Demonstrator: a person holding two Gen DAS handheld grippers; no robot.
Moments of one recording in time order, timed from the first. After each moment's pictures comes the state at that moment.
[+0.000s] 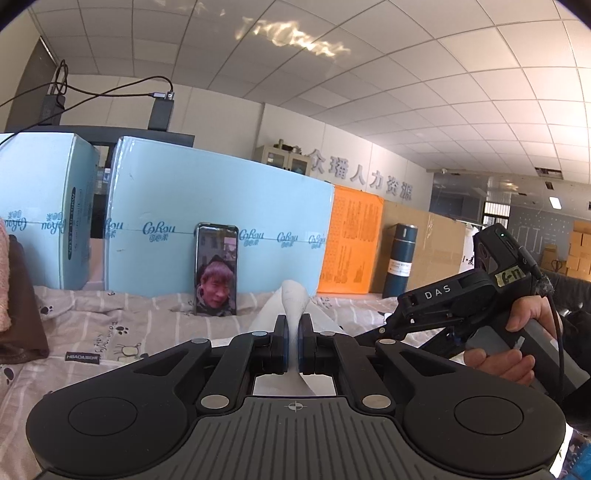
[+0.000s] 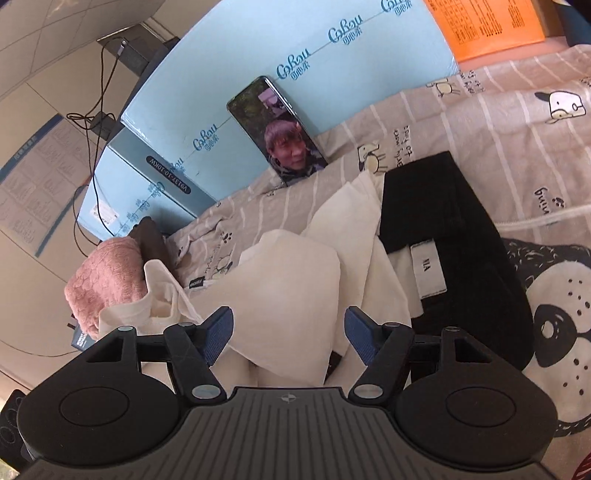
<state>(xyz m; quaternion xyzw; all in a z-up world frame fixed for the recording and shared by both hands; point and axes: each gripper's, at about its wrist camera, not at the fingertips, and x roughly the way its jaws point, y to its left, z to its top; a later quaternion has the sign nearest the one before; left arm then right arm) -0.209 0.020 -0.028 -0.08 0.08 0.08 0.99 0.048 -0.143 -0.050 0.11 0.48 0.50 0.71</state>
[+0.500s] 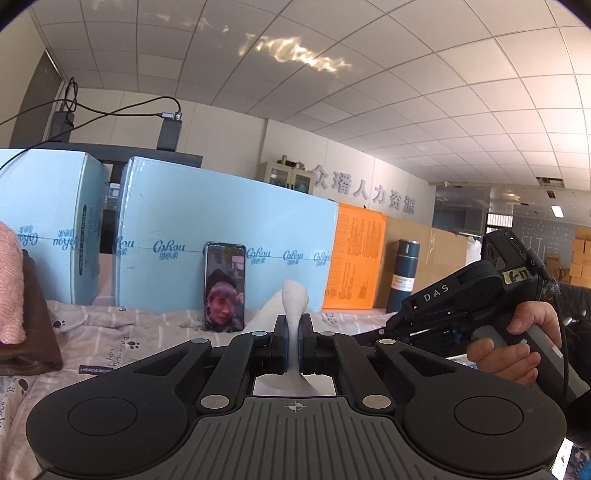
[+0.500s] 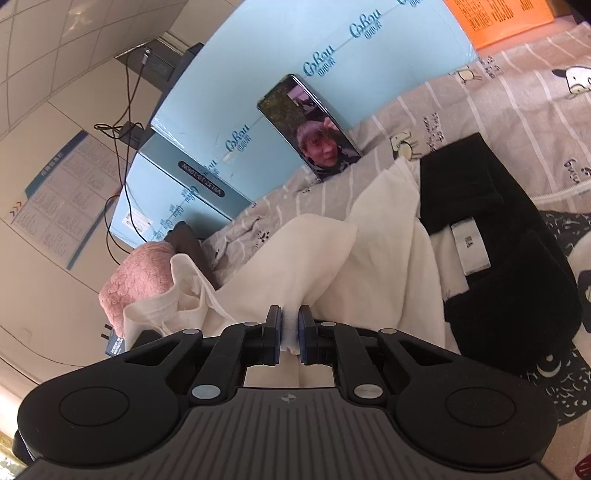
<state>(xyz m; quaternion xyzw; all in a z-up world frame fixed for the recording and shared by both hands) -0.229 0.026 -0.018 -0.07 0.04 0.10 0.99 0.032 -0.137 -0.032 0.17 0.44 0.55 0.69</state>
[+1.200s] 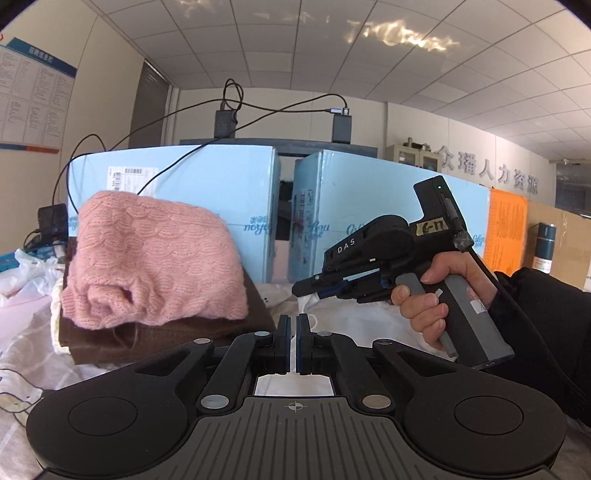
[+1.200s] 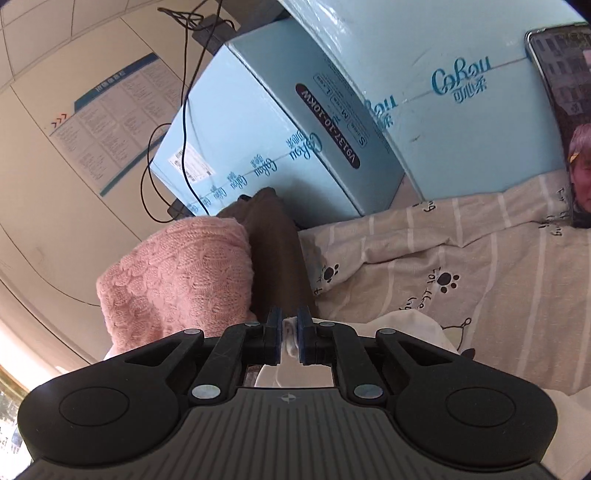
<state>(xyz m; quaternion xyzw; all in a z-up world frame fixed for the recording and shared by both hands) -0.322 0.092 -0.032 -0.06 0.11 0.32 0.94 -0.026 0.140 -0.046 0.06 0.42 0.65 0.63</state>
